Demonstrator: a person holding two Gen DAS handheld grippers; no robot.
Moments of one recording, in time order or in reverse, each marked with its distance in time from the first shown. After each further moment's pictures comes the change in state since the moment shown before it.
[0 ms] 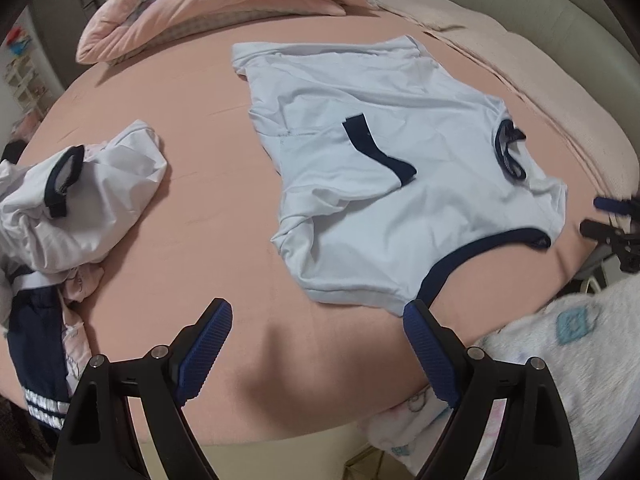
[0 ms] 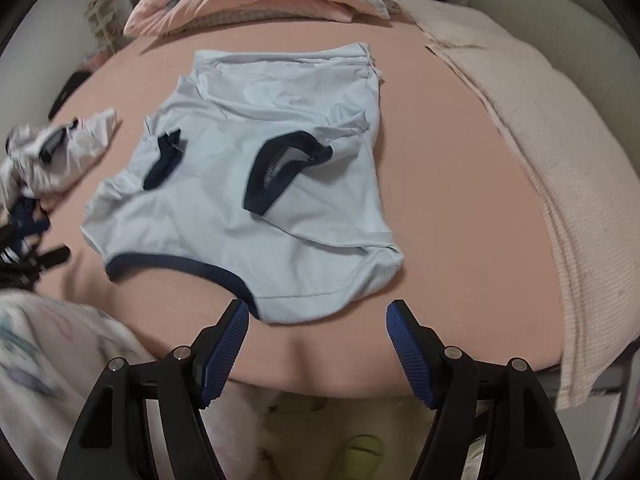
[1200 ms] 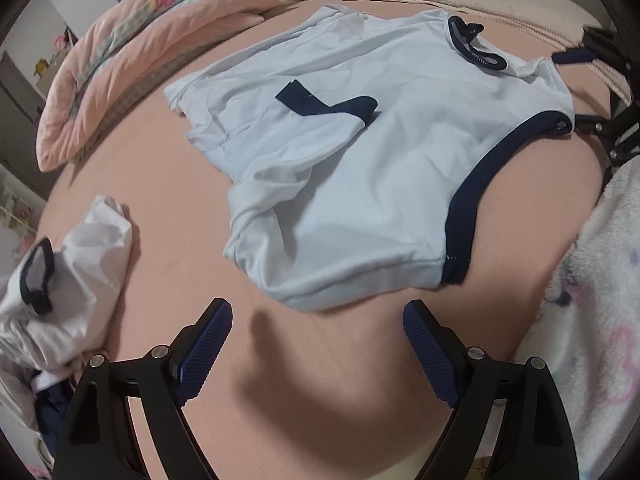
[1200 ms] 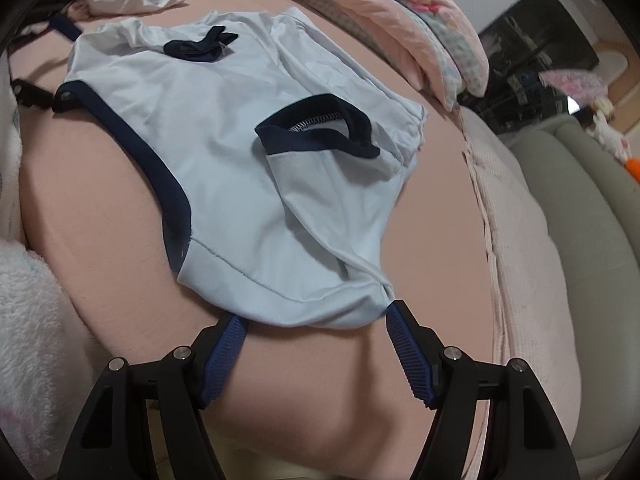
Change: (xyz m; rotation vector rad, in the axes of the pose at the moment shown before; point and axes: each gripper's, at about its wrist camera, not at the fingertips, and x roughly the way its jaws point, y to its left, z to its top) left arm 0.048 -0.034 -0.020 0.382 -0.061 0.128; right arm 0.061 0.025 -0.026 -0.581 -0.155 -0.286
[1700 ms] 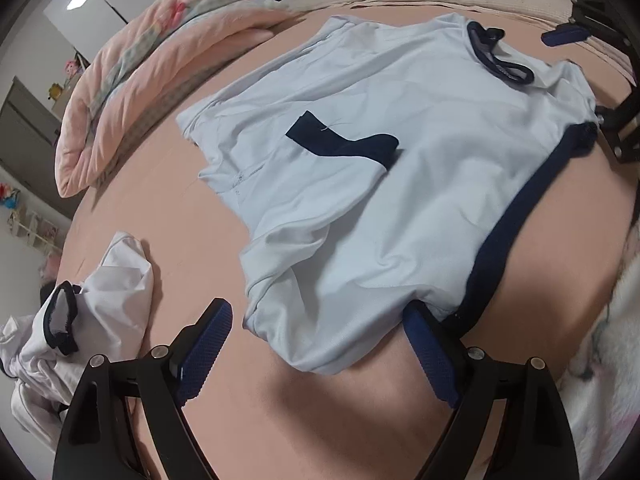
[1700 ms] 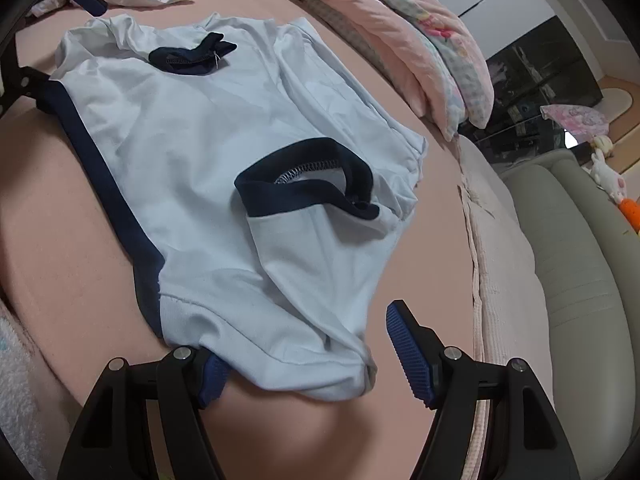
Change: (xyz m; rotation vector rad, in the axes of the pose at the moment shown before) left arm 0.011 -0.002 0.030 0.021 -0.029 0.098; right arm 0.018 -0.003 0.036 -0.065 -0.035 -0.053
